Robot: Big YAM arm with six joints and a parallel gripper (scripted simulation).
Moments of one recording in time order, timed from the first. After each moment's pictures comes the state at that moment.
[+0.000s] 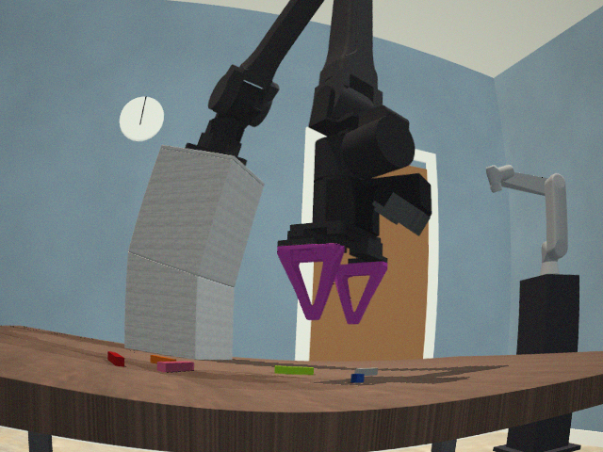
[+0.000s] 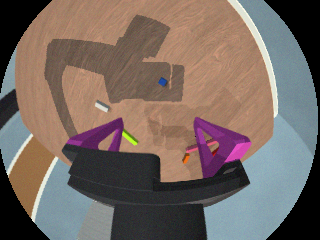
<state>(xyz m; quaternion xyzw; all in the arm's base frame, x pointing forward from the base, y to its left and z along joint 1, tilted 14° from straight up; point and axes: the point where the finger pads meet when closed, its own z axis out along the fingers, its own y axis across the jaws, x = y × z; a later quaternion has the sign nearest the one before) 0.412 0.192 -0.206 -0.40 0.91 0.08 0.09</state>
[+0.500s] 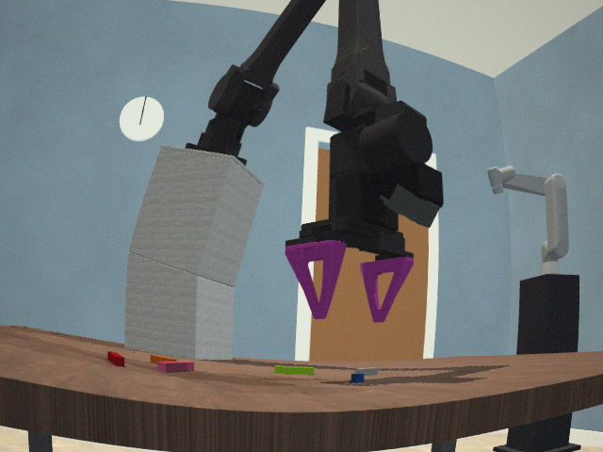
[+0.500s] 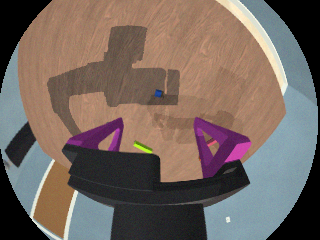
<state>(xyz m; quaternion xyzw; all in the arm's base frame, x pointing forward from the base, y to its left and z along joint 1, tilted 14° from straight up) 0.429 0.205 -0.201 -0.28 0.95 0.09 0.08</state>
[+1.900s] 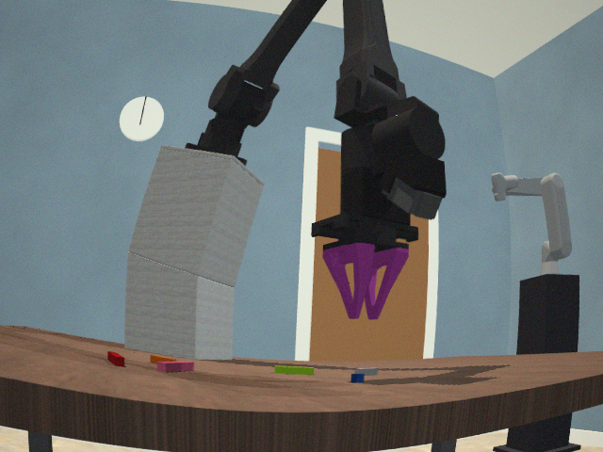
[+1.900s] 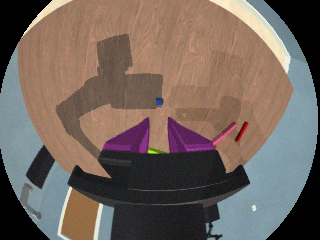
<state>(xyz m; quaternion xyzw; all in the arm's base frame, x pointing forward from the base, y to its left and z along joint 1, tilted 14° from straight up) 0.442 0.214 -0.195 -0.16 0.98 0.10 0.07</state>
